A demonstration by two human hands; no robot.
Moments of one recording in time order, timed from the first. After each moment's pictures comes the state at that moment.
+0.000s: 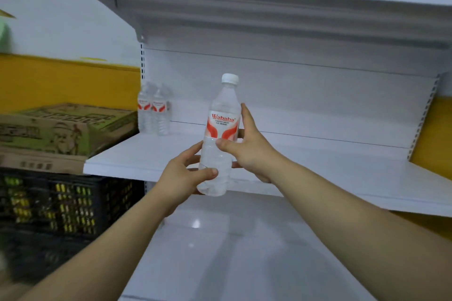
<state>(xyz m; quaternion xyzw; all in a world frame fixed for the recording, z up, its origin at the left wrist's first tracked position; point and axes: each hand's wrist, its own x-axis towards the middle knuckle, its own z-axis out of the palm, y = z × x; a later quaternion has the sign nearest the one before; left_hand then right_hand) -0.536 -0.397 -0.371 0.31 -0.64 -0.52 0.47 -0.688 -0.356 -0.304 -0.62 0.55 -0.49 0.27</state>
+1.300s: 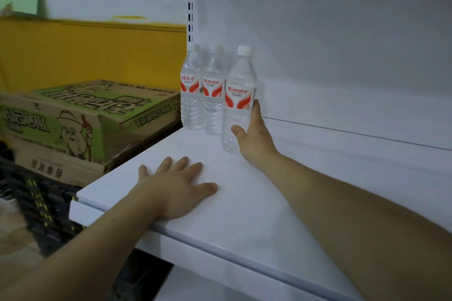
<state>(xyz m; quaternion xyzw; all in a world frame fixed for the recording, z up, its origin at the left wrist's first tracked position) -0.460 -0.686 -0.418 0.64 -0.76 -0.08 -0.01 -0.642 -0.774 -0.406 -0.65 0.57 -0.46 0.18</state>
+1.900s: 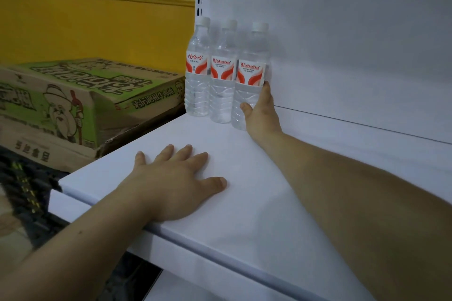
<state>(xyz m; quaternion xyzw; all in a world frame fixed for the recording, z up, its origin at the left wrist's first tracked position) -0.456 -0.685 -0.421 0.63 -0.77 -0.08 -0.01 -0.638 -0.842 -0.415 -0.64 0.60 -0.47 0.10</state>
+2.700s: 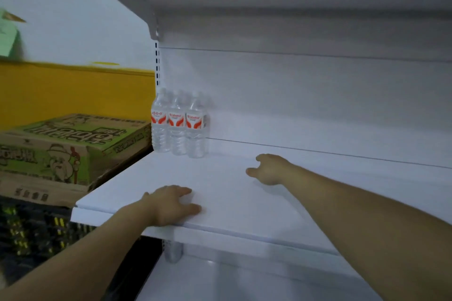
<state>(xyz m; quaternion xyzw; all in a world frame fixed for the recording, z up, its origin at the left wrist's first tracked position) -0.494 -0.612 -0.389 0.58 -0.79 -0.18 0.04 -0.750 -0.617 -0.339 -0.64 0.76 -0.05 0.08</state>
